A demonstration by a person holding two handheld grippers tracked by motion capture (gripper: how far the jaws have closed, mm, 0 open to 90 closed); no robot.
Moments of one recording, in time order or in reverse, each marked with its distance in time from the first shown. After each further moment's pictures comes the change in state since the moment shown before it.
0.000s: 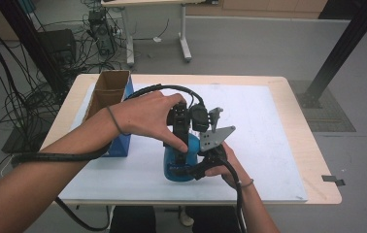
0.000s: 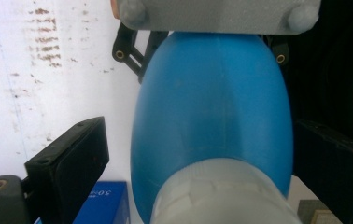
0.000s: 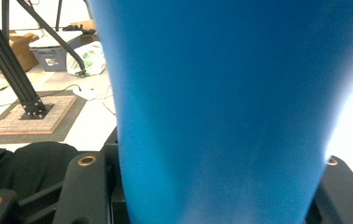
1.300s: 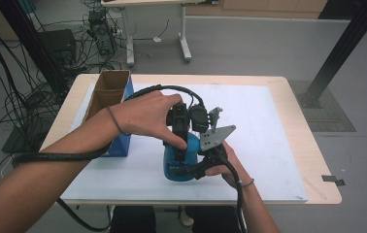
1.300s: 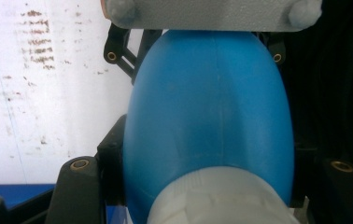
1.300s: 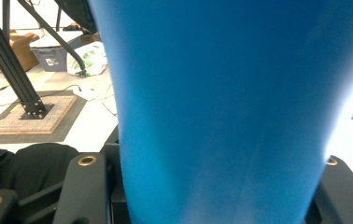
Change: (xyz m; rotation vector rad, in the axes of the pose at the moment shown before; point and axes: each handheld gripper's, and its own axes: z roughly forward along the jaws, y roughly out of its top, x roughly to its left) left arm 0.003 -0.003 -0.001 -0.015 -0.022 0.009; right arm 0.000 0.004 -0.002 -0.002 0.001 -0.006
